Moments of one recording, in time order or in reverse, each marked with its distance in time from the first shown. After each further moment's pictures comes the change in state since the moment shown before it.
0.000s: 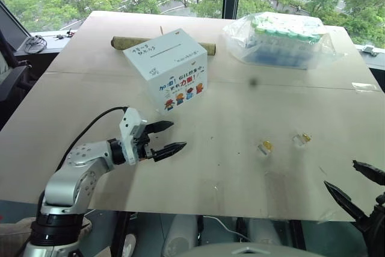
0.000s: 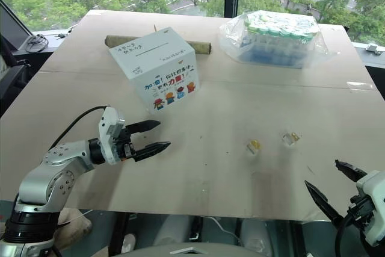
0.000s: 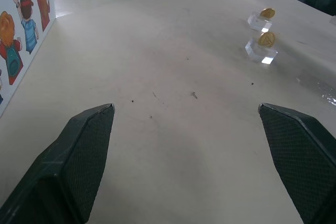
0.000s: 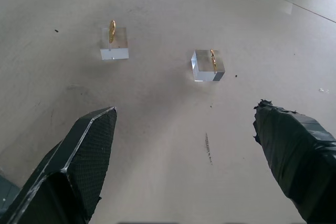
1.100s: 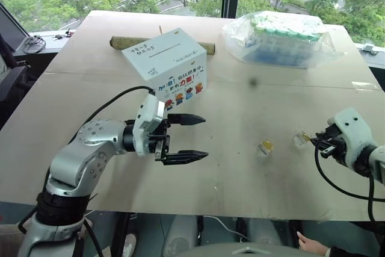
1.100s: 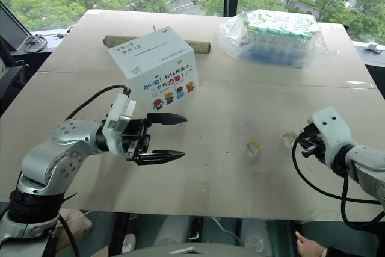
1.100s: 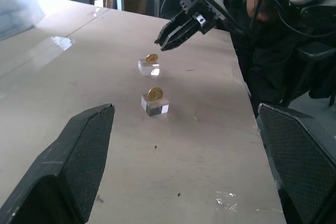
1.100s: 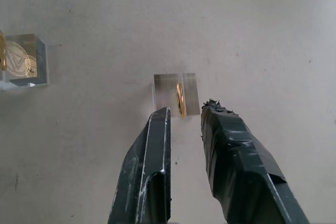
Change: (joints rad) left arm -0.179 0.053 -0.108 -0.156 -0.131 0.050 -0.187; right arm -0.882 -0.385 0.412 0.189 0.073 0.841 -0.380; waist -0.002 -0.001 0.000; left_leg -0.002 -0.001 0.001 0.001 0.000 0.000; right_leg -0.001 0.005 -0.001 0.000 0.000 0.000
